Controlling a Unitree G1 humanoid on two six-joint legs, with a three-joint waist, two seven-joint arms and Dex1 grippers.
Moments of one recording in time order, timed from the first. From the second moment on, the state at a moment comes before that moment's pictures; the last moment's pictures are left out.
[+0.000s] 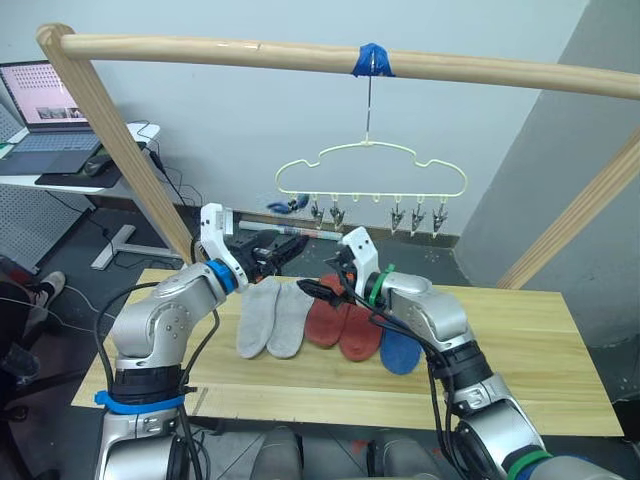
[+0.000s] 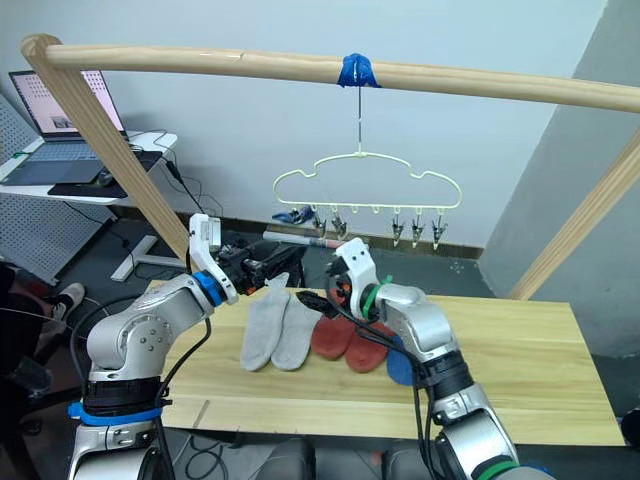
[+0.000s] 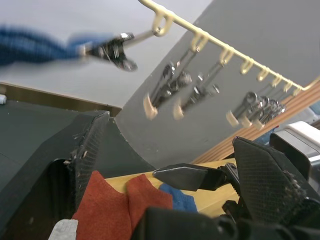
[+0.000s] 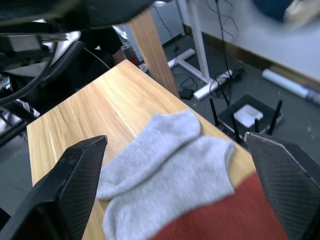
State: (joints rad) left arm -0.40 0.41 0.17 -0.12 -0.66 0.79 -0.51; right arm -0.53 -0.04 0.18 0.14 0.21 0.68 0.61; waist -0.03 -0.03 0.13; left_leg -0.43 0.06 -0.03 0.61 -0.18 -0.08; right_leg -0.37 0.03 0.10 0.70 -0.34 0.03
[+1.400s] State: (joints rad) left arm -0.58 0.18 0.06 0.46 -0.23 -0.04 -0.43; right arm -0.29 -0.29 0.00 -0.39 0.49 0.66 0.60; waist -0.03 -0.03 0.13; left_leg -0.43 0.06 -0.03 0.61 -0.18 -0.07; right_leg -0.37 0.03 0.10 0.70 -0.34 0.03
